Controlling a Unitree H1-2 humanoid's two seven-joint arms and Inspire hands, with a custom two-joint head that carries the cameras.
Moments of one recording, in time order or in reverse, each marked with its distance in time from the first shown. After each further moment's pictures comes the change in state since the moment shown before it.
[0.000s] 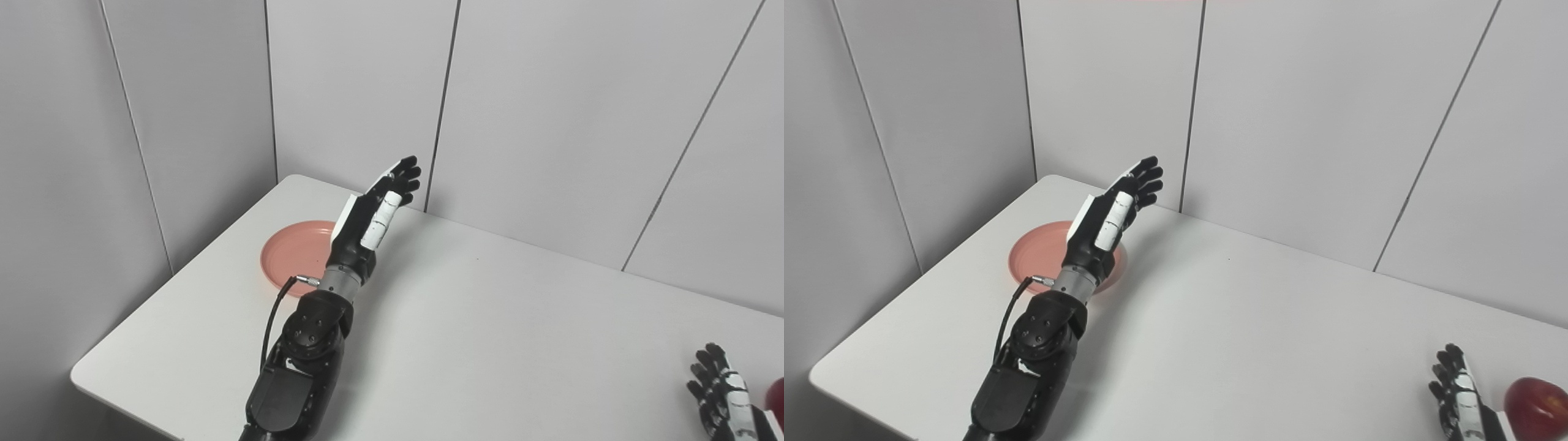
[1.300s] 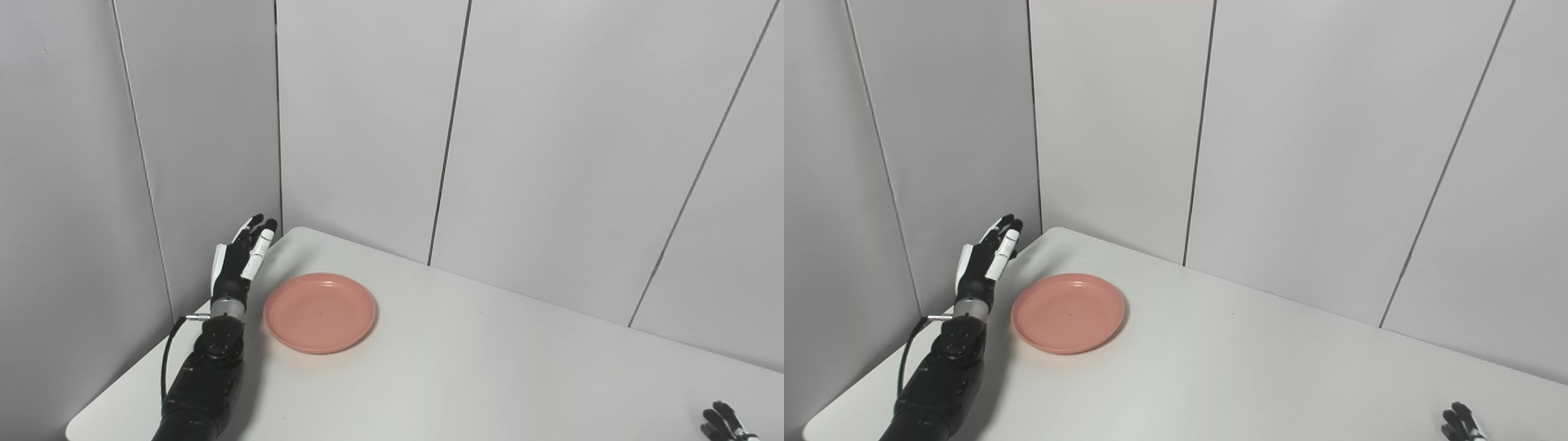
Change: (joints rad) left arm -0.123 0.299 0.172 0.816 0.036 -0.310 0.158; right arm -0.016 0.002 -0.005 0.025 -0.004 -0.004 0.003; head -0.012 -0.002
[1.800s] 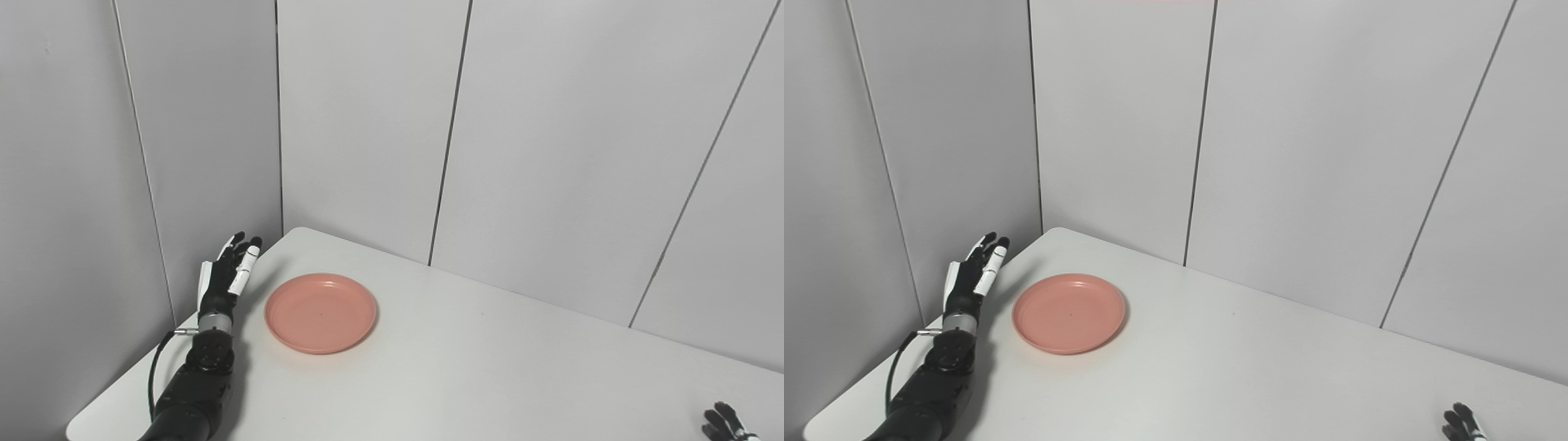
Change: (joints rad) left arm -0.043 0.041 -0.012 0.200 -0.027 -0.112 0.046; right arm 0.002 -0.002 -0.001 -0.004 0.004 0.000 0.000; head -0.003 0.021
